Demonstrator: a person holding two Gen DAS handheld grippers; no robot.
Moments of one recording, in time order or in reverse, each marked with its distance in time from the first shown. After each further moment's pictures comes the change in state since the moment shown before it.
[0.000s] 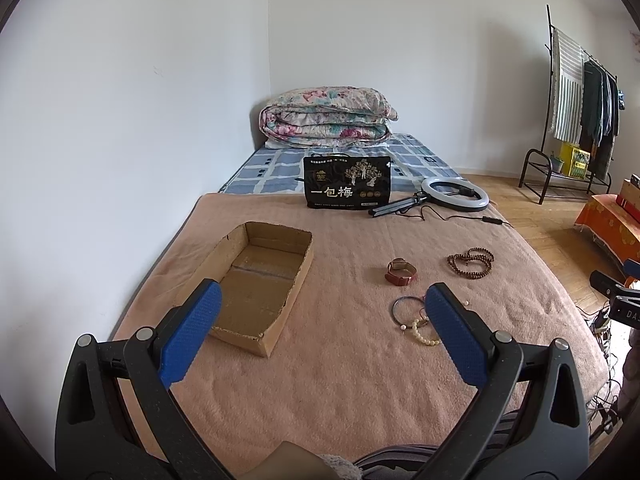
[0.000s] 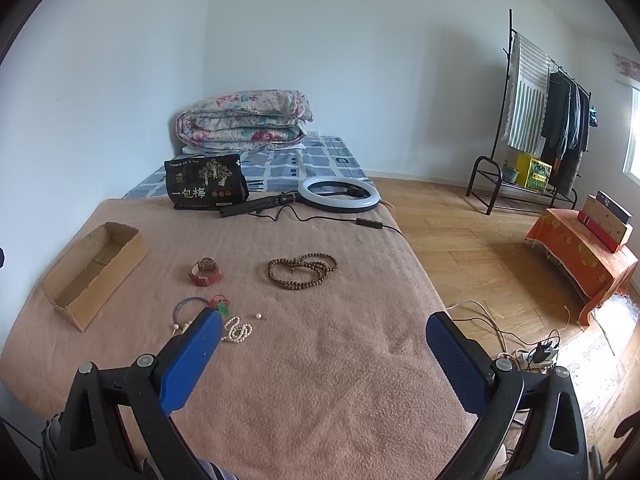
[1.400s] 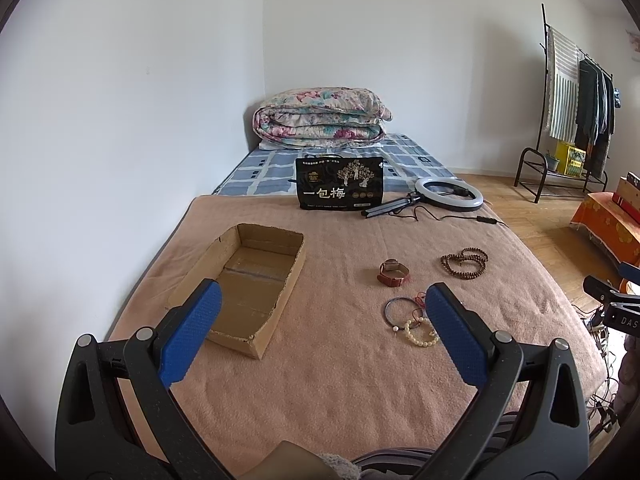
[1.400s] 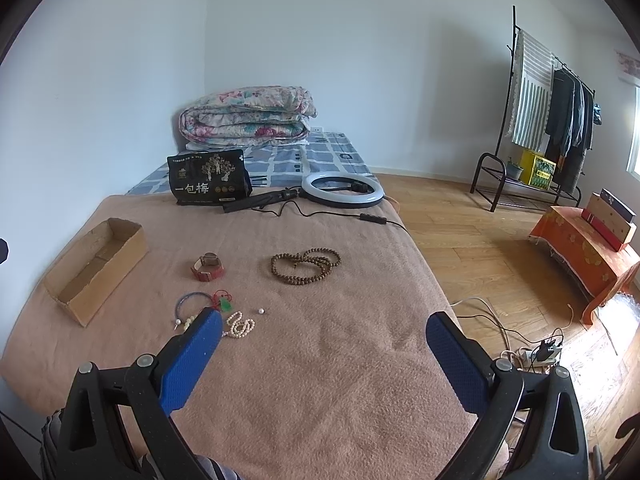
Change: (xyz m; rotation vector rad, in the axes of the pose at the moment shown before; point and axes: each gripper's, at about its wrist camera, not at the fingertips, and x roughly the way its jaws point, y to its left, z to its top) left arm 0.011 -0.008 0.000 -0.002 0.005 -0.009; right arm 0.003 -0.001 -0.003 -0.002 0.013 0.013
